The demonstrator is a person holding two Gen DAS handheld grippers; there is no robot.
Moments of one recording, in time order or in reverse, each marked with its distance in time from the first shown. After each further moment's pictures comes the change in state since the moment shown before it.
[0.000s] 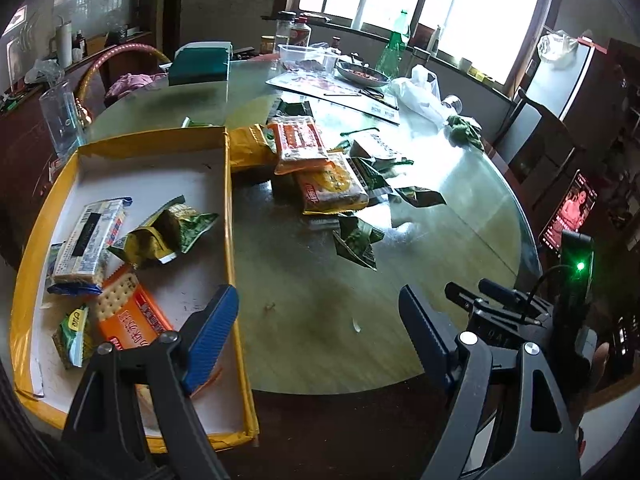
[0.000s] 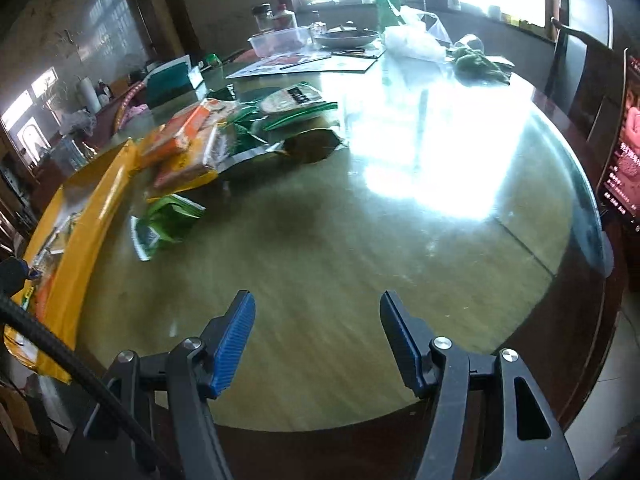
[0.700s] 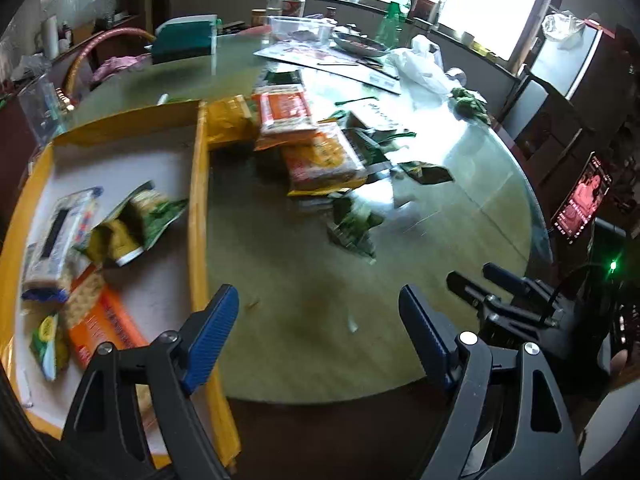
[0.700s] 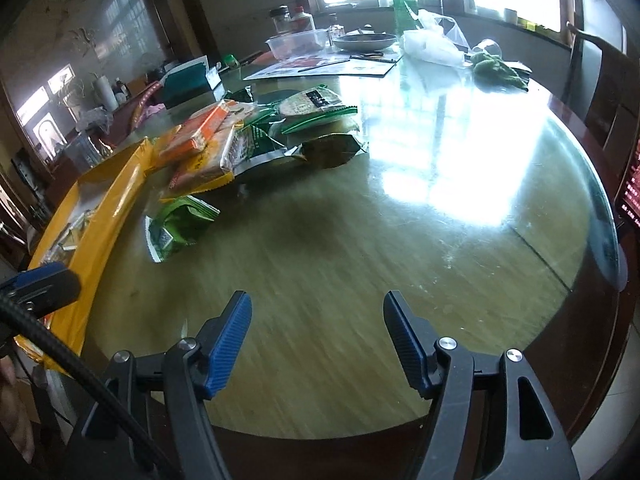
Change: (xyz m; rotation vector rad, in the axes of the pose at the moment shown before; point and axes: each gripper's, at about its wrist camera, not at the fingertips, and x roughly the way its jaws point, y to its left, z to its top) left arm 0.038 -0.014 0.009 0.023 0.095 -0.008; right arm 0.005 0.004 0.004 -0.023 -0.013 0.077
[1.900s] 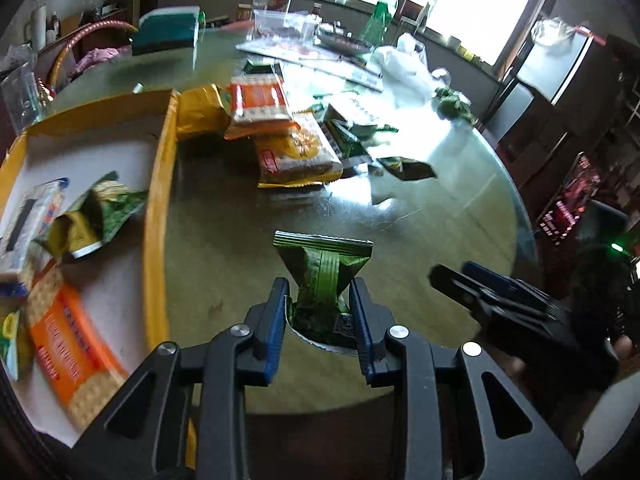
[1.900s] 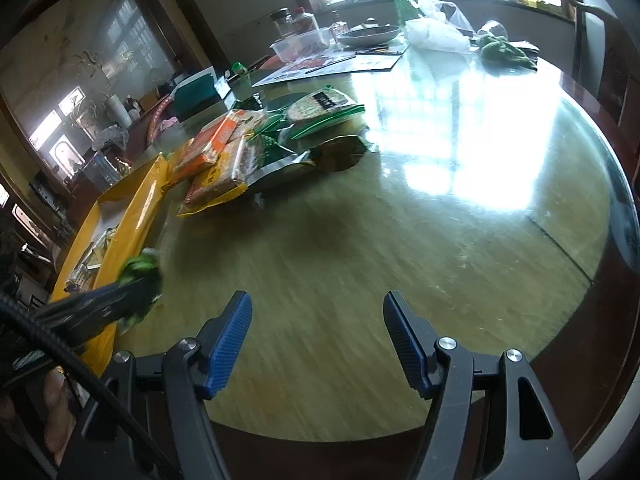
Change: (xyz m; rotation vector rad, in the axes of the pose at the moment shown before) left arm 0.005 -0.001 -0.012 -0.023 -0.017 -0.078; right arm 0.001 -0.008 0.004 0.063 0.011 0.109
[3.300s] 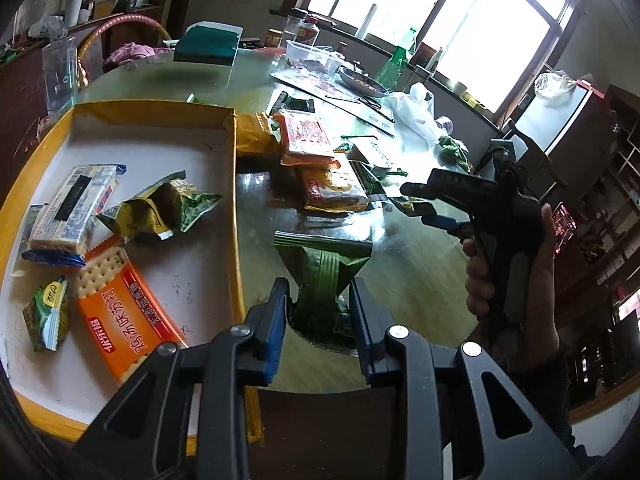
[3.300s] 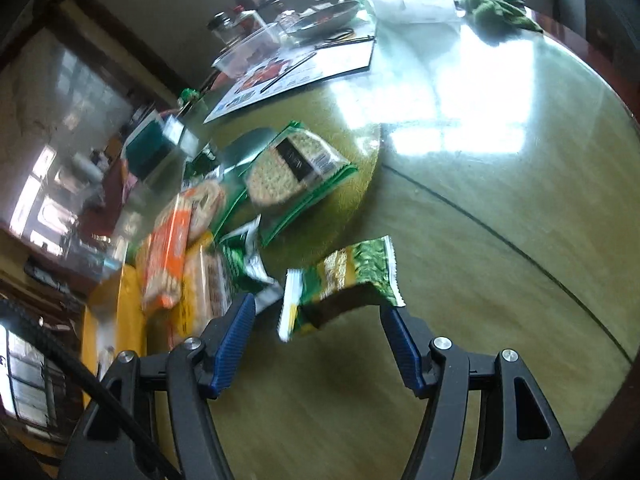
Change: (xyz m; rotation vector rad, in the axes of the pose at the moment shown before) left arm -0.045 0.043 -0.009 -0.119 -0.097 -0.049; right arm 0.068 -0.018 0.105 0.267 0.077 0.001
